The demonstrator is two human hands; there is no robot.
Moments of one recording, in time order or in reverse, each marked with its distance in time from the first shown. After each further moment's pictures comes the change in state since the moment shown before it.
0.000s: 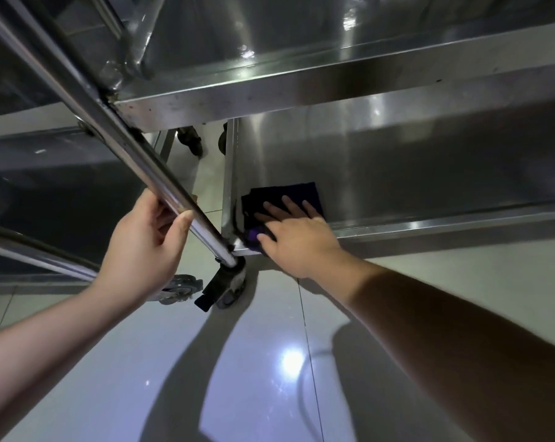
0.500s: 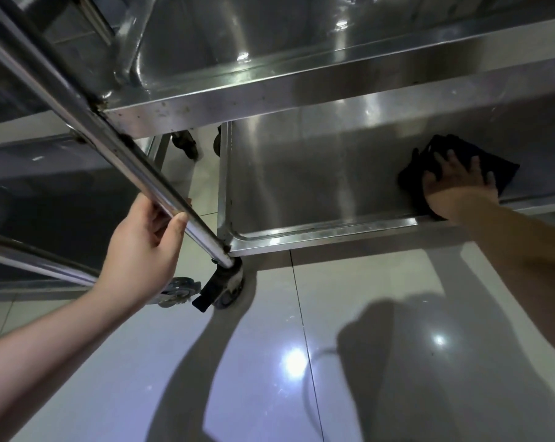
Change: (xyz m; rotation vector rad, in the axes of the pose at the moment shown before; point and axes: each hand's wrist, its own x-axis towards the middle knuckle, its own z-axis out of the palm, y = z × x) left_hand 0.000 0.006 0.004 -0.027 0.014 -0.016; right_hand -0.051 0.246 -0.064 0.053 0.089 0.771
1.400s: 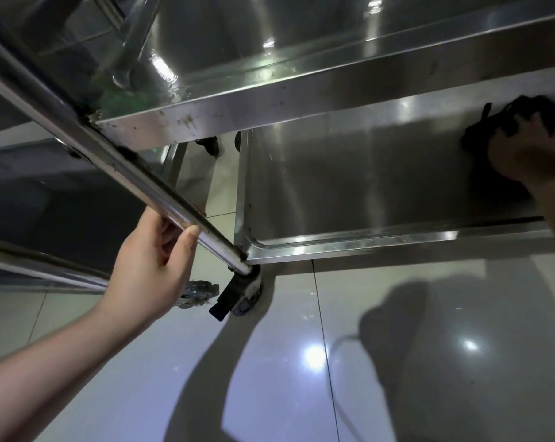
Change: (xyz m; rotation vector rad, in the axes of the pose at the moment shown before) left_hand 0.000 0.001 -0.003 0.054 -0.008 0.038; right_hand 0.092 0.008 -0.027 0.136 0.031 0.050
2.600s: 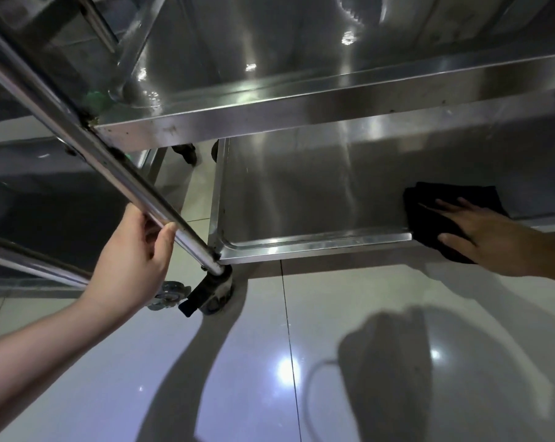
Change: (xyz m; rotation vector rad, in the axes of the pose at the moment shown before) left_hand -0.006 0.011 0.006 0.109 0.022 -0.089; right_hand -0.129 0.072 -0.026 -0.344 -0.311 -0.620
